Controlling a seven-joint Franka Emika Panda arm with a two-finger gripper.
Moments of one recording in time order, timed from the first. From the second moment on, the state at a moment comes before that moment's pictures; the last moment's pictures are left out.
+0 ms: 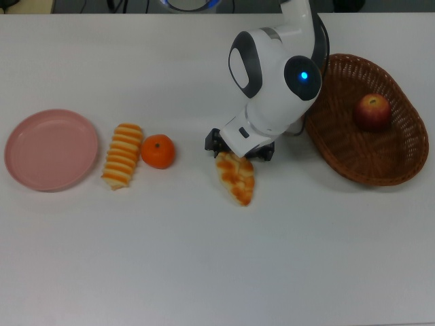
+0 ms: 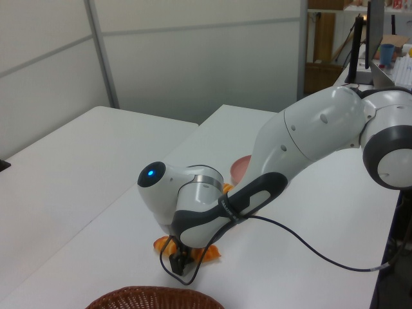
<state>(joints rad) 0.37 0.55 -0.05 -1.66 -0.29 2.08 0.48</state>
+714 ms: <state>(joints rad) 0.19 0.36 -0.06 -1.62 -0.22 2.03 0.43</state>
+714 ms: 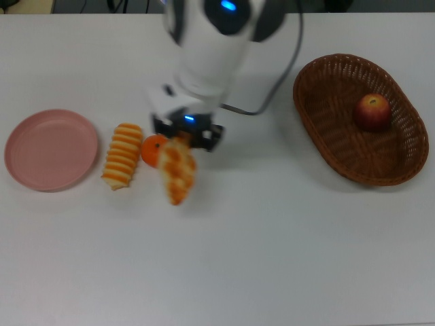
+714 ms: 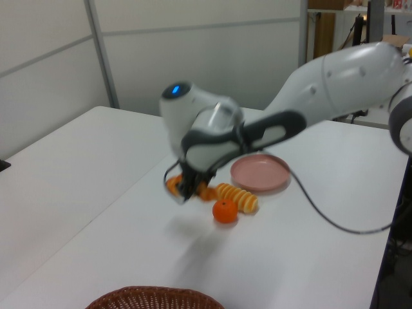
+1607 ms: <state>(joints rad) -0.26 0.50 -0.07 -1.61 -0.23 2.09 0.13</state>
